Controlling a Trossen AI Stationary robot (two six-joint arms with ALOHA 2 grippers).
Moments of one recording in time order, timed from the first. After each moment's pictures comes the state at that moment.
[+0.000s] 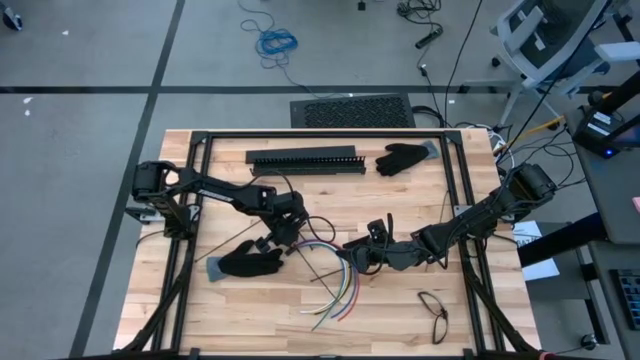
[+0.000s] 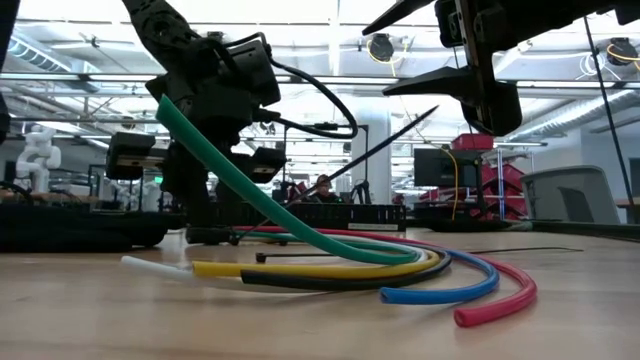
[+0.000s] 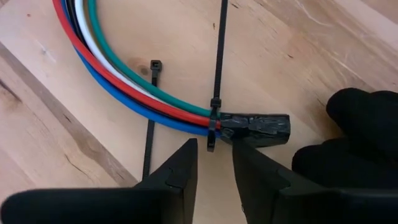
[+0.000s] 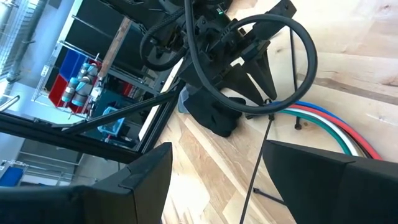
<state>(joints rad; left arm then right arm) 0.08 1.67 0.84 -0.32 0.42 0.88 0.45 1.50 0.72 0.39 0.57 1.25</state>
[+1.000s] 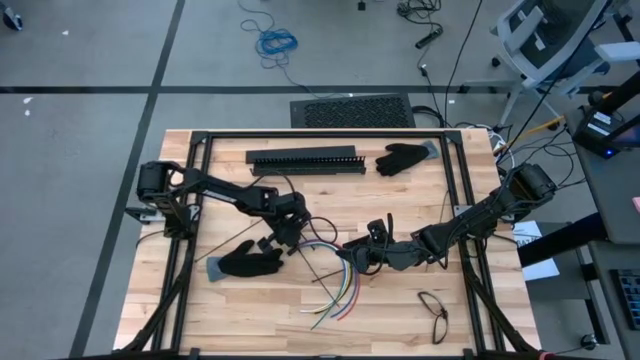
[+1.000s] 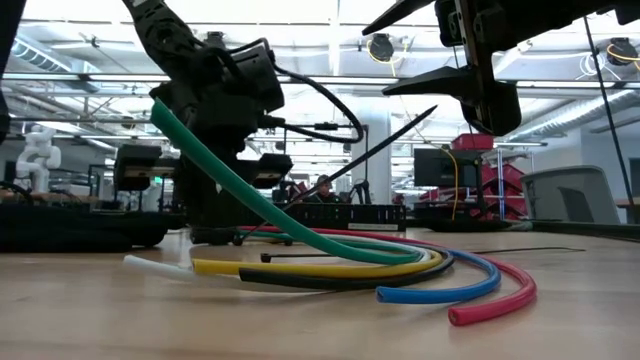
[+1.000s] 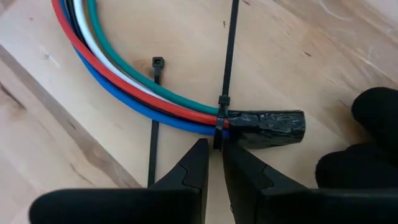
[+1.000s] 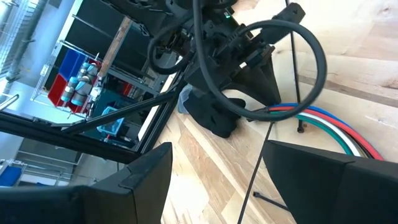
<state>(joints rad) 0.08 1.71 0.84 -0.27 0.42 0.90 0.45 1.50 0.72 0.39 0.57 1.24</state>
